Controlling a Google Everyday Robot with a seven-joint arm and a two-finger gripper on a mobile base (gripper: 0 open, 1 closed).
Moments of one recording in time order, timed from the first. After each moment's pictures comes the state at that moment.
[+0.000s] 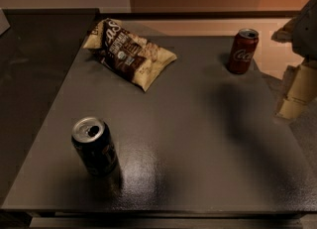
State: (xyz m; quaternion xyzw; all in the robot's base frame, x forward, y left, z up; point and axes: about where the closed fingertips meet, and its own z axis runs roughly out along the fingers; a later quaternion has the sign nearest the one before) arm 0.438 -0.217 0.976 -0.60 0.78 -0.03 0.16
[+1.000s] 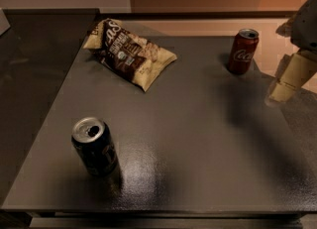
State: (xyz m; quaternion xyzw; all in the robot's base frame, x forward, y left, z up) arm 0.484 -0.237 0.967 -0.56 0.81 -0.03 0.19
